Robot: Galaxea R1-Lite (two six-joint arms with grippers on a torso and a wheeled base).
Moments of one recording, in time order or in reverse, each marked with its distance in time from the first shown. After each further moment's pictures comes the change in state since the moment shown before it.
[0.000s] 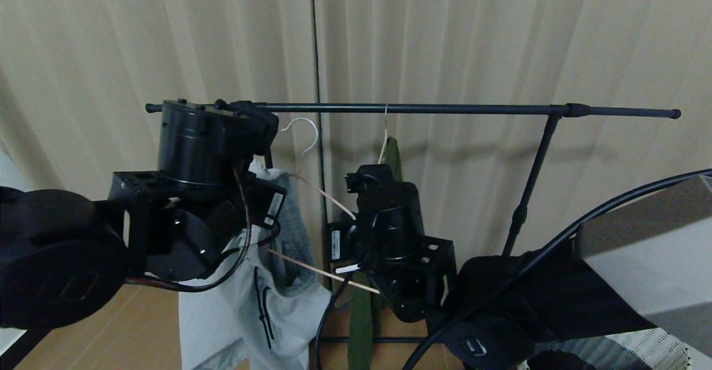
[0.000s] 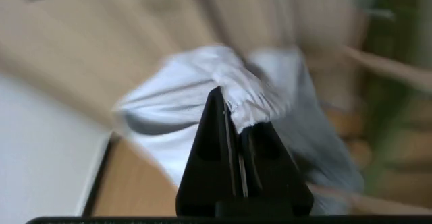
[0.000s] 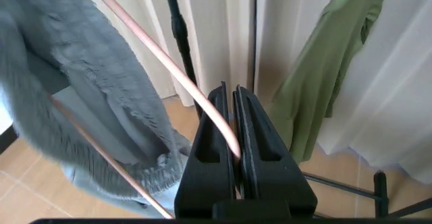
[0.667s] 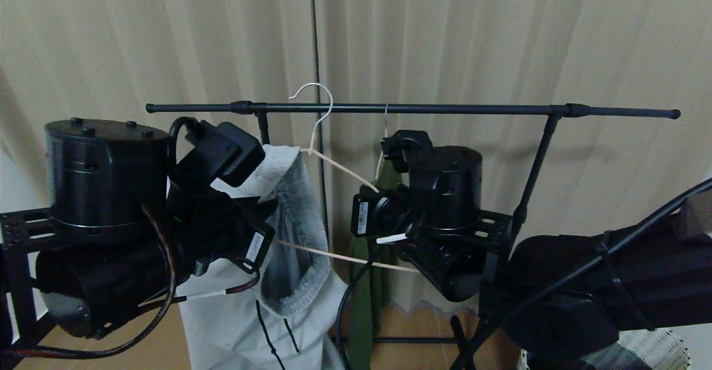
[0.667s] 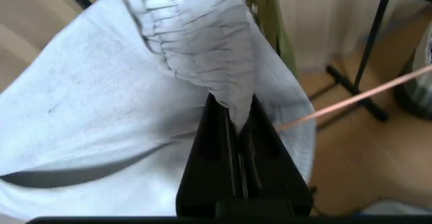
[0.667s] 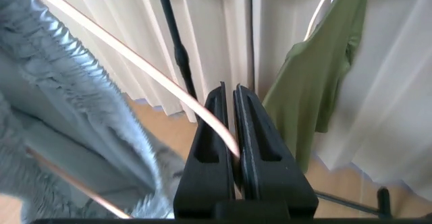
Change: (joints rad) left arm 0.004 -0.175 0.192 -0.060 -0.368 0.076; right arm -0.046 -0.150 0.070 -0.012 0.045 -0.017
